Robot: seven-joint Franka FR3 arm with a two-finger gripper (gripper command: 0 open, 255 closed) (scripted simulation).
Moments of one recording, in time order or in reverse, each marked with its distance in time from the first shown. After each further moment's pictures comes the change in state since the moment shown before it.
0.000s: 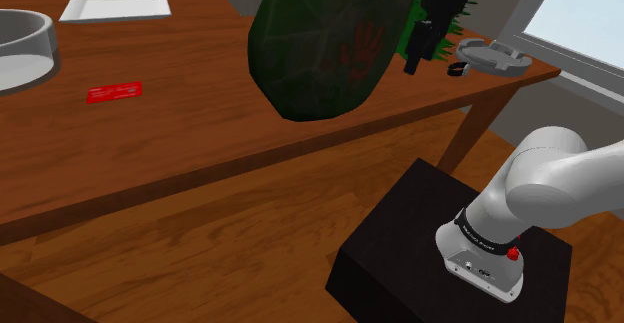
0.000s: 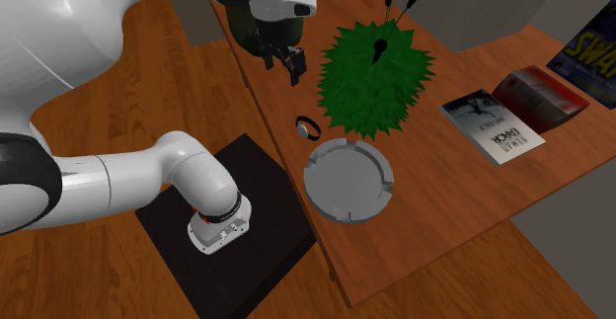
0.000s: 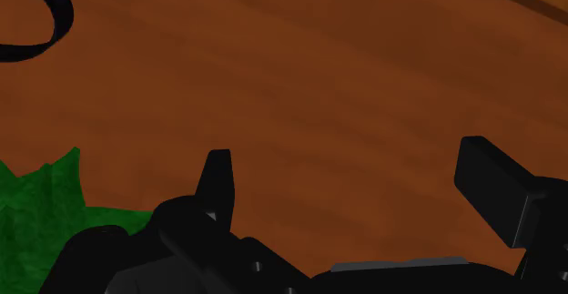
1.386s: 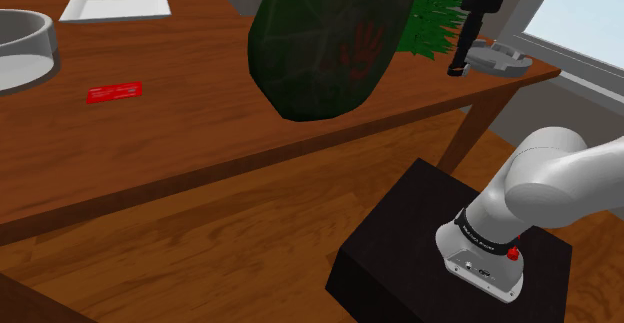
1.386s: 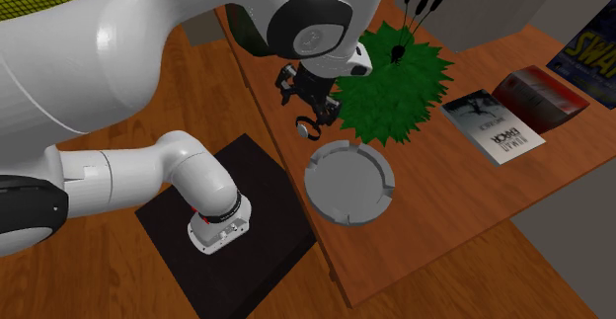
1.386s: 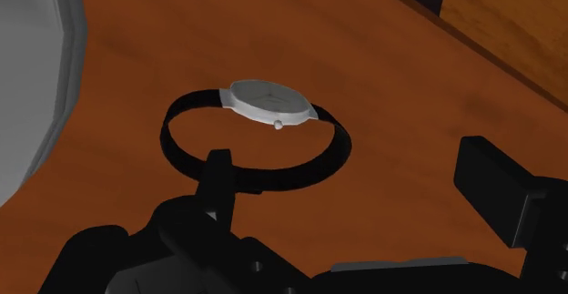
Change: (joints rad) arm -0.019 0.049 -0.381 0.067 -0.045 -0.193 -0.416
